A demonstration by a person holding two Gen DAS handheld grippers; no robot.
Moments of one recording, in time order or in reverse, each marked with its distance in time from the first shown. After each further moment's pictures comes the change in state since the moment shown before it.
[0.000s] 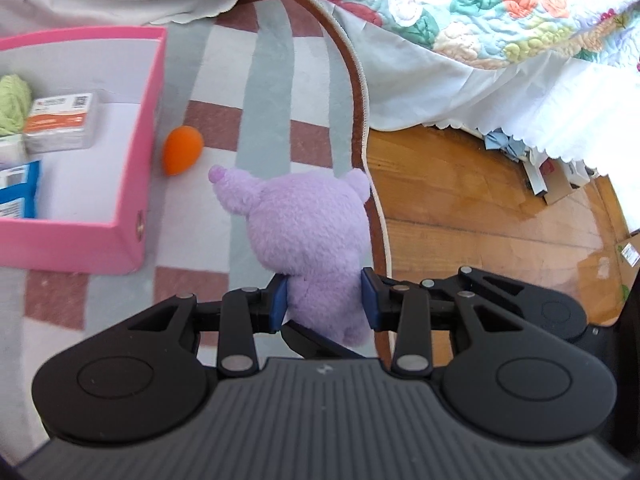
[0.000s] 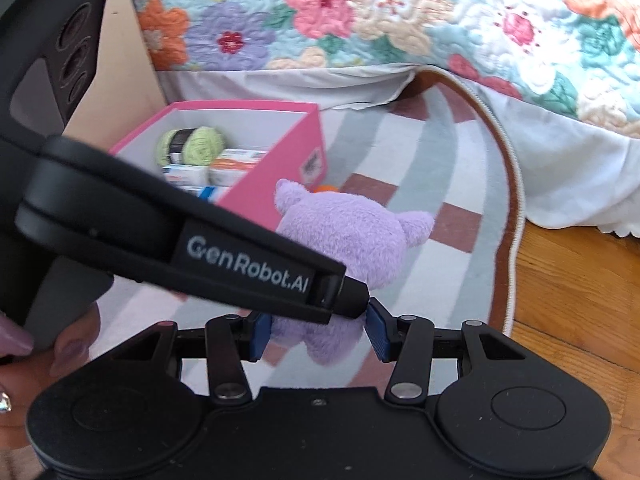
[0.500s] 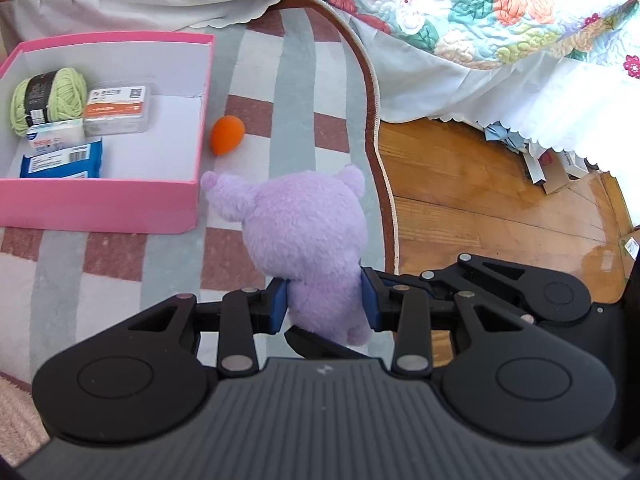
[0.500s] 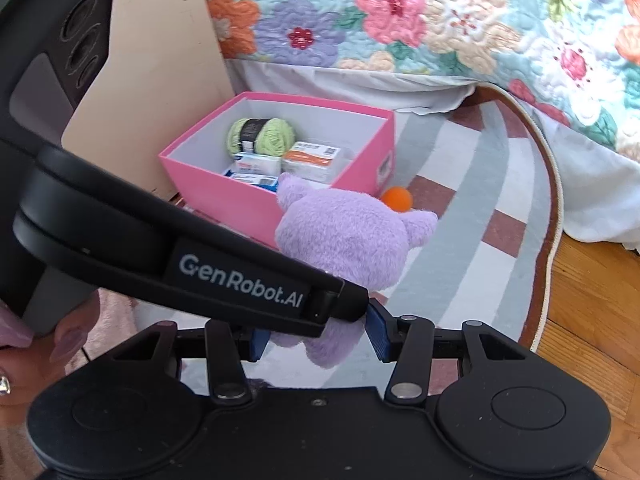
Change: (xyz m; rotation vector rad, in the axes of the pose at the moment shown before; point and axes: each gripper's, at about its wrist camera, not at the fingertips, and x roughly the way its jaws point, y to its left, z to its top) left arm -0.071 0.014 -0.021 -0.013 0.018 0.027; right arm -0.038 0.053 0.008 -0.076 0.048 0.080
